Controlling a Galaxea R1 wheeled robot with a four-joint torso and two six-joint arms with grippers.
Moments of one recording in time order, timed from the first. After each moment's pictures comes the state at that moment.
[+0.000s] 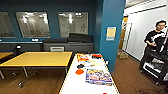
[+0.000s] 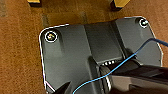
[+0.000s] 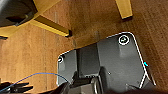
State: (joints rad) left arm 1.50 3.08 -2.82 0.23 -0.04 -0.13; right arm -1.54 2.34 -1.77 -0.04 0.24 0.17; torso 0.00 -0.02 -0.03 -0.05
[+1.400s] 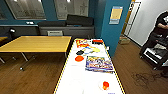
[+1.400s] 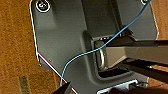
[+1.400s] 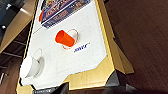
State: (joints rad) left arm 1.46 3.08 -2.81 0.23 -0.06 -0.13; right arm -0.92 1.64 -1.08 0.14 0.16 0.20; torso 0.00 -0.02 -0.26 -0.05
